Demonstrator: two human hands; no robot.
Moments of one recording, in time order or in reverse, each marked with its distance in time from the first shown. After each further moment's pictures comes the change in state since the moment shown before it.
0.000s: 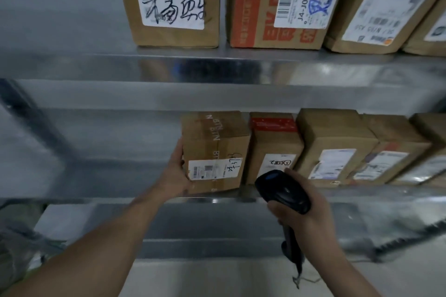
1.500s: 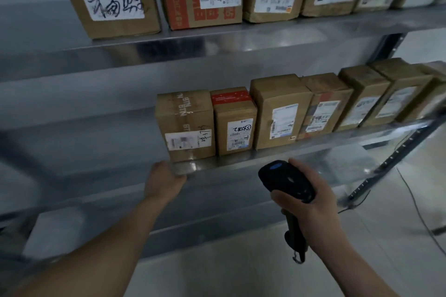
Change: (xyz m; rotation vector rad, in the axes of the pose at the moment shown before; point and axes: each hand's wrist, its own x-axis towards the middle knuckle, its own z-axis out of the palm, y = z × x) left_hand -0.067 -0.001 0.035 0.522 0.114 -0.108; right_hand -0.110 0.011 -0.046 0.067 0.235 0.040
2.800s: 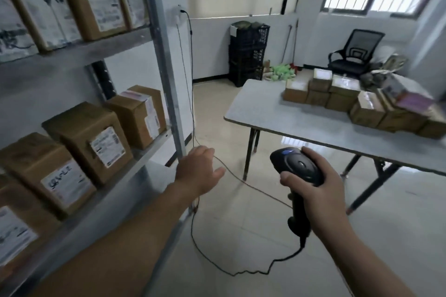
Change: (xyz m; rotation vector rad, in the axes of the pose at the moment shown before) left_hand -0.250 0.589 0.363 0.336 -0.429 1.372; right_hand -0.050 0.004 -0.502 -0.043 1.098 -0.063
